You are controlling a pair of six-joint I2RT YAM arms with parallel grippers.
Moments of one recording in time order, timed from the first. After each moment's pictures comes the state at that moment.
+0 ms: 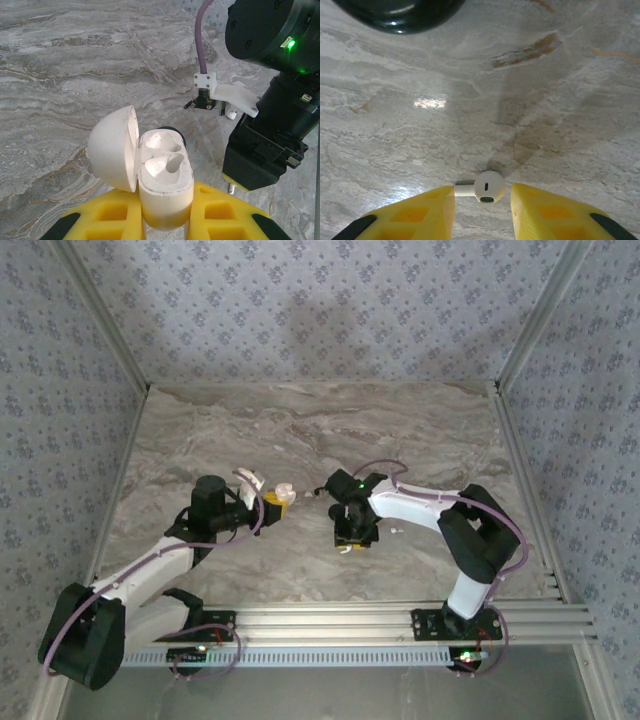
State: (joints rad) left arm -0.43 1.04 0.40 0.20 0.61 -0.06; right arm 0.80 1.73 1.06 -0.80 -0.18 0.79
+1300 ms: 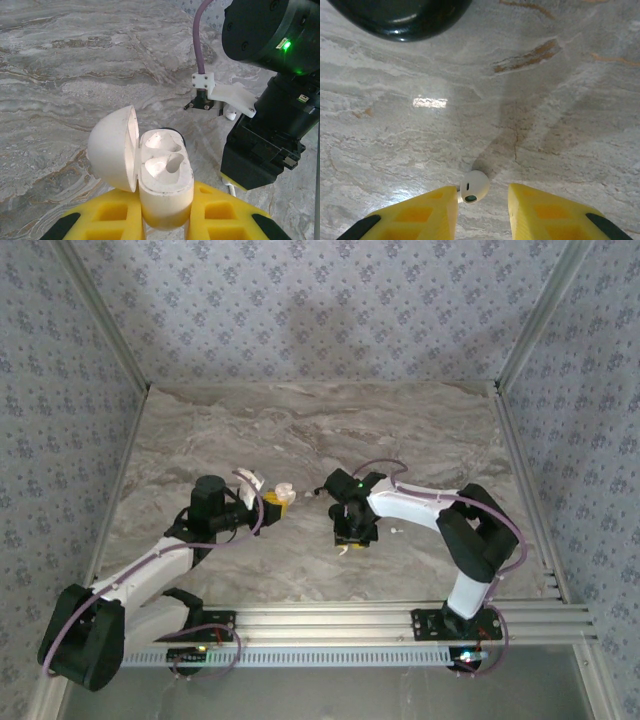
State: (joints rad) left arm -0.43 1.04 0.40 0.20 0.61 -0.06; right arm 0.80 1.74 1.07 -0.81 -0.17 0.80
